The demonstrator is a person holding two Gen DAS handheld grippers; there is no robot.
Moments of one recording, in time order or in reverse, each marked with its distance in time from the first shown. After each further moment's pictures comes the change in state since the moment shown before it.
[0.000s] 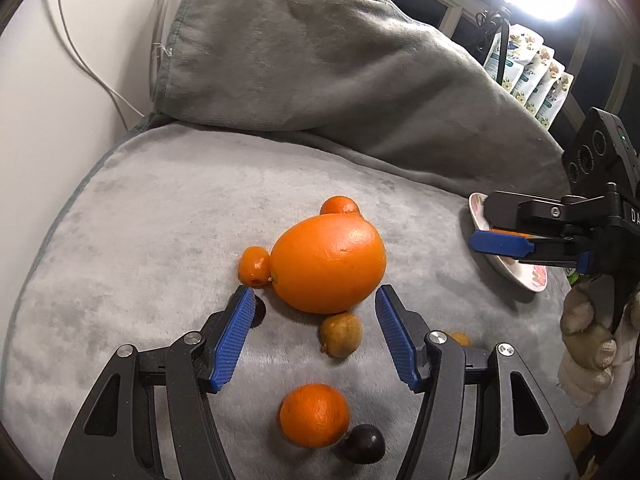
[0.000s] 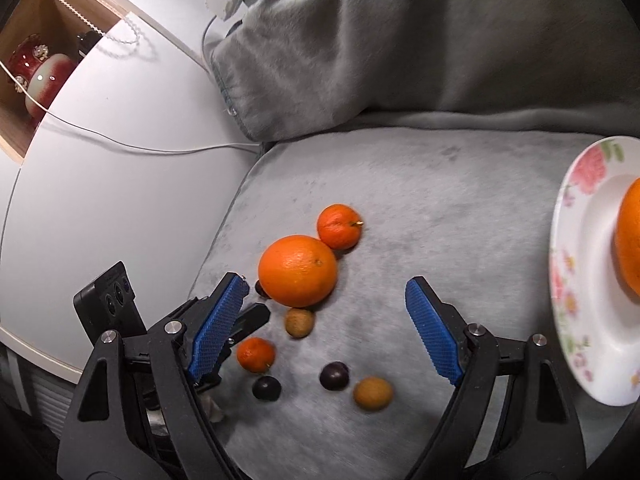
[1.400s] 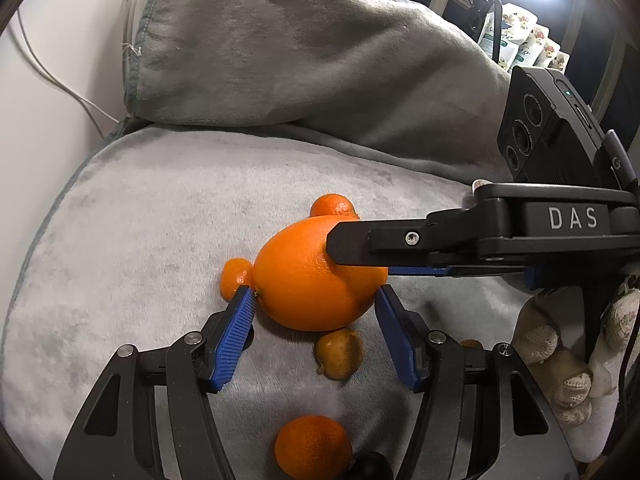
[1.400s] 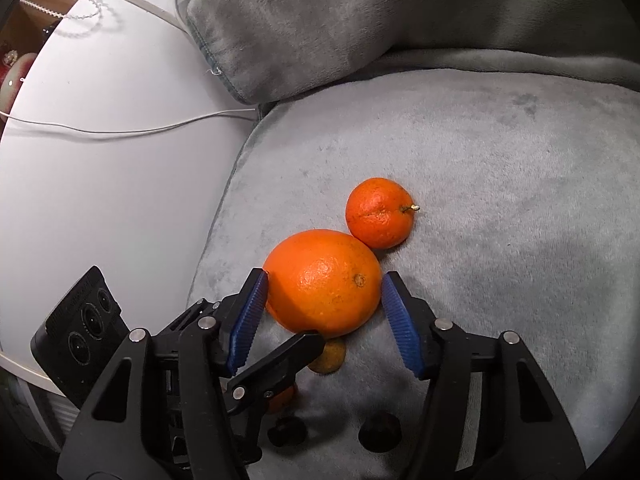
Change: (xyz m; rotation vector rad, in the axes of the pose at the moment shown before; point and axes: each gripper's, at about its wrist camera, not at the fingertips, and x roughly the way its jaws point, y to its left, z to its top) left arm 0.019 -0.005 0.008 0.065 0.027 -0.007; right arm 0.083 0.012 0.013 0.063 0.124 0.050
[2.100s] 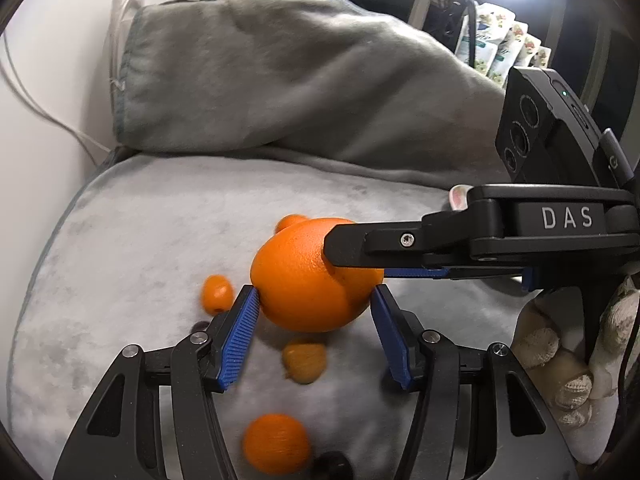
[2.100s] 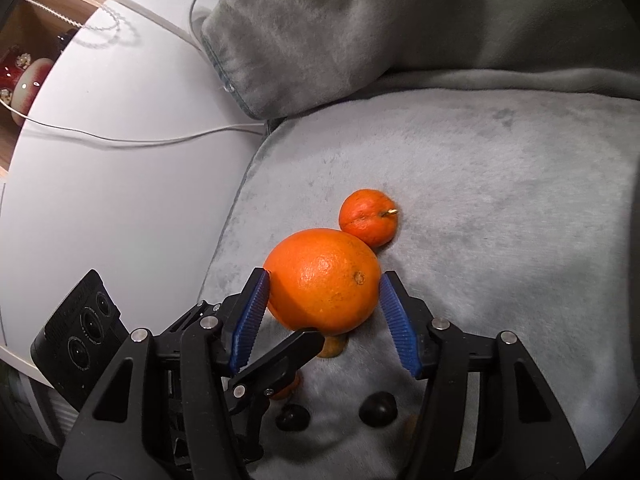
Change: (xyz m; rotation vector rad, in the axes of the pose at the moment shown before) left arm -0.016 -0.024 0.005 0.049 -0.049 -0.010; right arm -0.036 -0.001 -0.010 -0.014 -0.054 0.013
